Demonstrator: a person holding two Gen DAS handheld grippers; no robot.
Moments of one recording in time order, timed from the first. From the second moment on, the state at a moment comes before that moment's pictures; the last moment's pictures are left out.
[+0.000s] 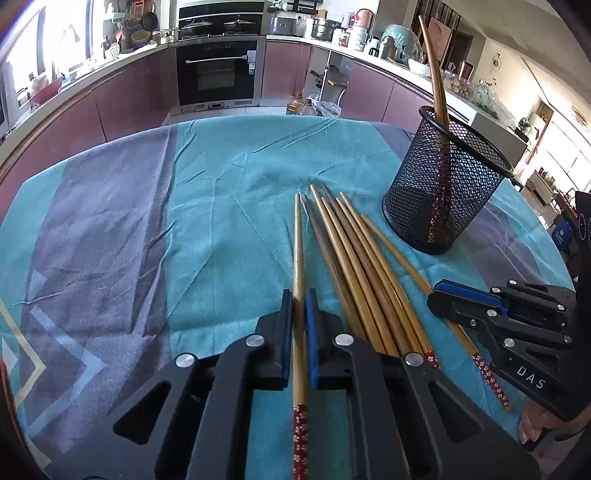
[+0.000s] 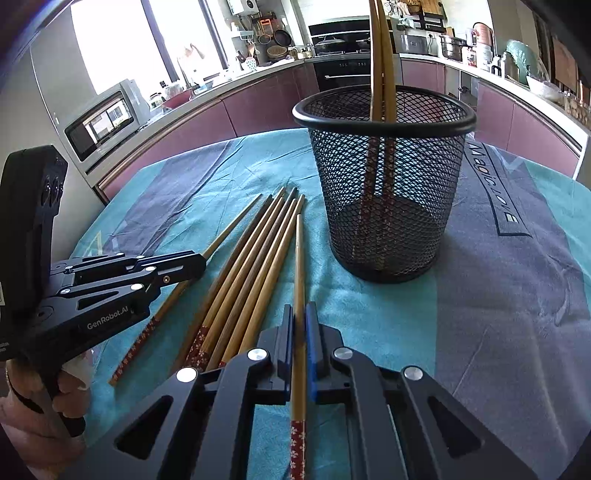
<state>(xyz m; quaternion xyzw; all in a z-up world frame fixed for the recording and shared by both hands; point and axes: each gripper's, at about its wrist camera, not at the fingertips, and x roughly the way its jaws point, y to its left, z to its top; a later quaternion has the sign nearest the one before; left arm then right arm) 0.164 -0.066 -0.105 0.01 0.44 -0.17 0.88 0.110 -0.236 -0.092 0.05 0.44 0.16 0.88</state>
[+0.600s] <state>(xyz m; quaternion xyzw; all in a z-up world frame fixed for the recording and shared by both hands) 0.139 -0.049 -0.044 -0.05 0.39 -0.27 0.88 0.077 -0.260 -0.031 0.08 0.33 0.21 0.92</state>
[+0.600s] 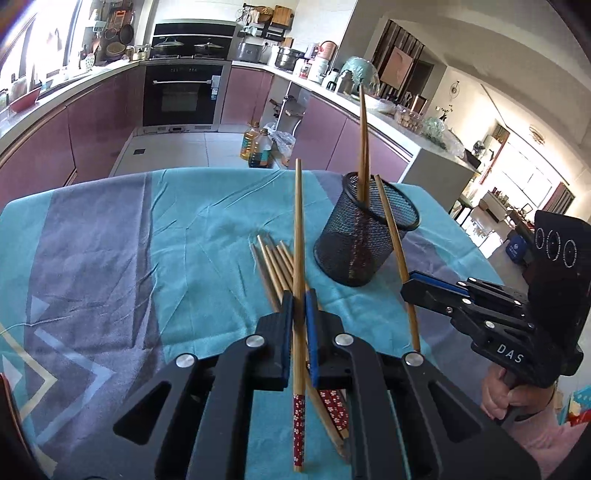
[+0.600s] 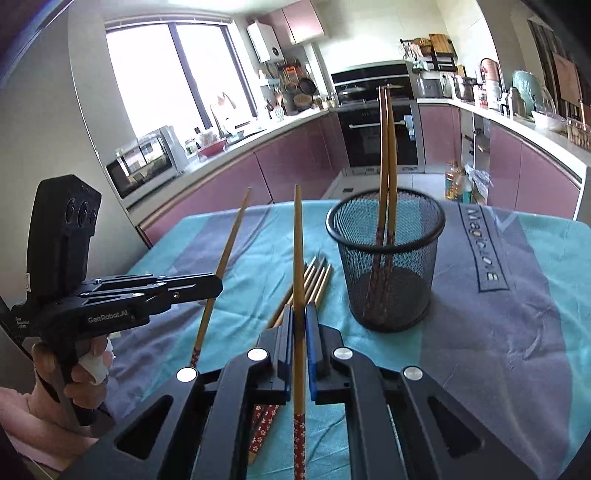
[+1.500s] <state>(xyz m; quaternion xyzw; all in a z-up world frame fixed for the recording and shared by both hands) 0.154 -0.064 0.068 -0.09 0.27 -0.34 0.90 0.079 -0.311 0.073 0.08 0.20 0.20 0.96</state>
